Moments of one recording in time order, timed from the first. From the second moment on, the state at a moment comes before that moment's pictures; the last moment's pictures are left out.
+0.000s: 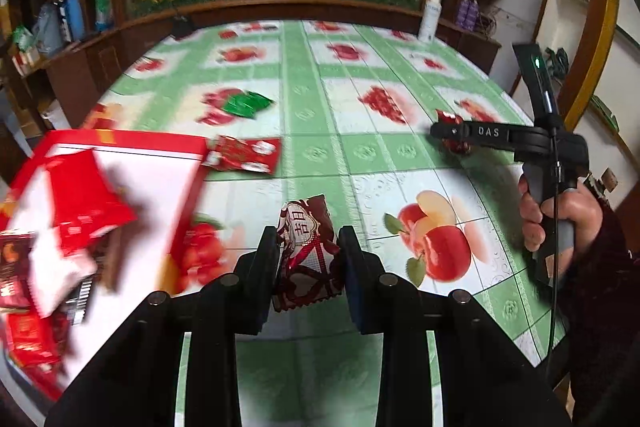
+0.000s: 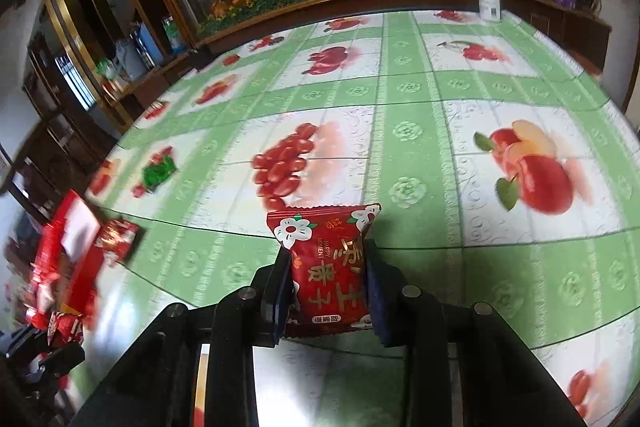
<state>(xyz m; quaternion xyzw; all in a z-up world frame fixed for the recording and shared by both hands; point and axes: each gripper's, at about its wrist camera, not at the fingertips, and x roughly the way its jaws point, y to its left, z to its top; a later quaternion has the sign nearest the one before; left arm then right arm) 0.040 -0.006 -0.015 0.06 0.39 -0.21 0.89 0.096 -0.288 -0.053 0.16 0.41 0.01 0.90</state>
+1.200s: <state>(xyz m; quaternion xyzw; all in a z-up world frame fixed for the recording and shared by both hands) 0.054 0.167 -0.013 -0.01 0.33 -0.04 0.94 0.175 -0.090 -0.012 0.22 0.28 0.15 0.92</state>
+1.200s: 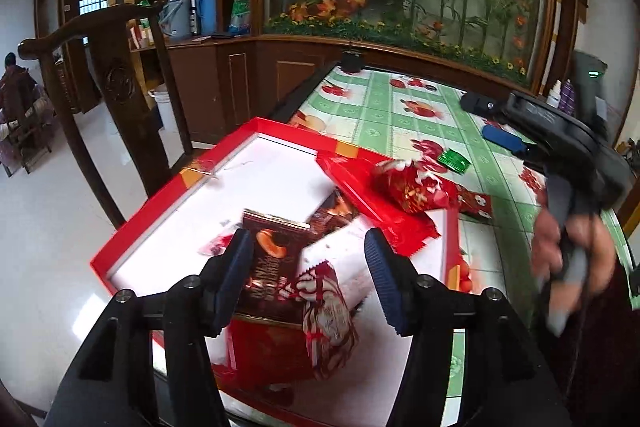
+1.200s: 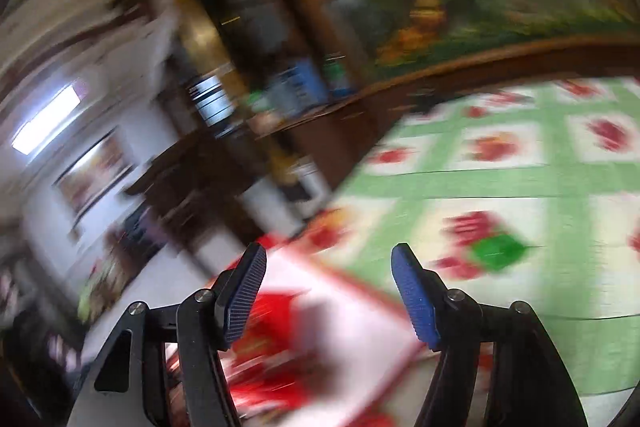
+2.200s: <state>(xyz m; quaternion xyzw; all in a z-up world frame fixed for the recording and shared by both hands) 0.044 0.109 -0.021 0.02 0.39 -0.09 0.92 0.227 -0.063 -0.070 -0.08 0.44 0.09 0.89</state>
